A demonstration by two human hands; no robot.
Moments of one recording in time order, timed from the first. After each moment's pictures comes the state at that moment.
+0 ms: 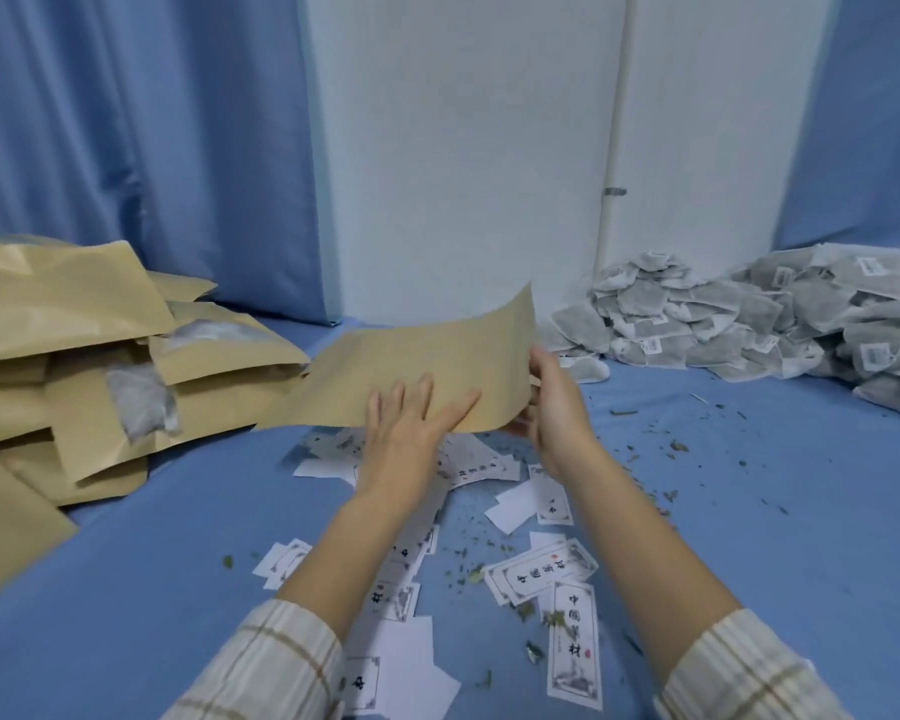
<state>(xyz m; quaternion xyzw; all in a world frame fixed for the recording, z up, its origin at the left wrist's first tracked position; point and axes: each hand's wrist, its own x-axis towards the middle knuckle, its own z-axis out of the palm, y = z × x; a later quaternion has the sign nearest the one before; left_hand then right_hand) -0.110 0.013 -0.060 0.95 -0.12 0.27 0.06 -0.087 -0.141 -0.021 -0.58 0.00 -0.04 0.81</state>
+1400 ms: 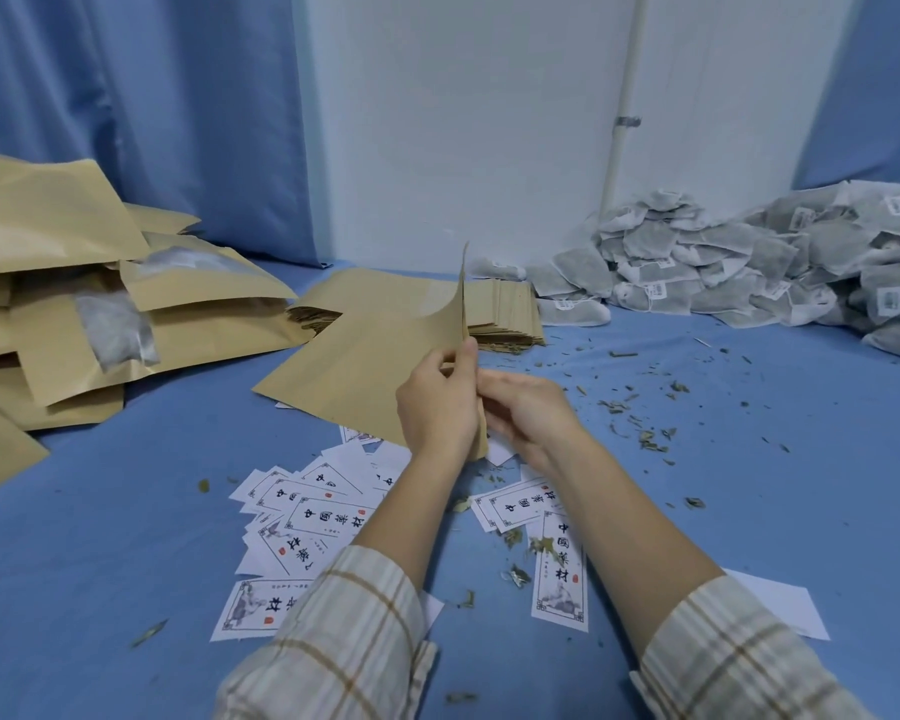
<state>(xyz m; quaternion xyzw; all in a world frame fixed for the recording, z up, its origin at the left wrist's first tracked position) -0.108 -0.052 -0.084 0.76 0.11 0.25 0.59 -0.100 -0.140 -0.087 -0.52 -0.04 0.10 0.85</state>
